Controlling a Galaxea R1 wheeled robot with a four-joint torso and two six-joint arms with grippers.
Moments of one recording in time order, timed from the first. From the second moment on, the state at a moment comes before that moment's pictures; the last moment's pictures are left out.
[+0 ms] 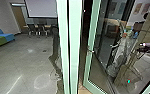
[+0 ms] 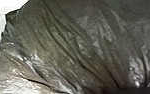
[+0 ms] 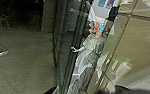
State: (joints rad) left arm 1.40 2.97 -2.68 -0.43 0.06 0.33; right arm 0.00 2.18 -2.07 -0.89 -0.50 0.76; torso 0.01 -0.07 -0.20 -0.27
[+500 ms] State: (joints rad) left arm 1.40 2.97 -2.68 -0.43 0.06 0.33; right arm 0.00 2.19 -2.07 -0.88 -0.51 0.76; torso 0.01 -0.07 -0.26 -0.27
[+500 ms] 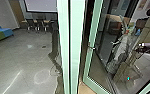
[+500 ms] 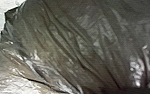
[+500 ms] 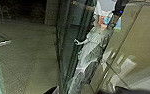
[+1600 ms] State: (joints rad) left arm 1.39 2.97 -2.68 -0.43 0.06 0.33; right arm 0.00 2.20 -2.10 -0.89 -0.52 0.75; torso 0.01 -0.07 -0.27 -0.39
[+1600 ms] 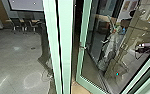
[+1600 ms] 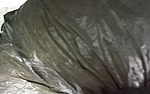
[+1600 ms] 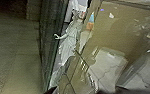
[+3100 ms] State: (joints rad) left arm 1.40 2.96 -2.68 -0.45 0.06 0.32; right arm -0.06 2.51 -2.49 -0.85 -0.45 0.75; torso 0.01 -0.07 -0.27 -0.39
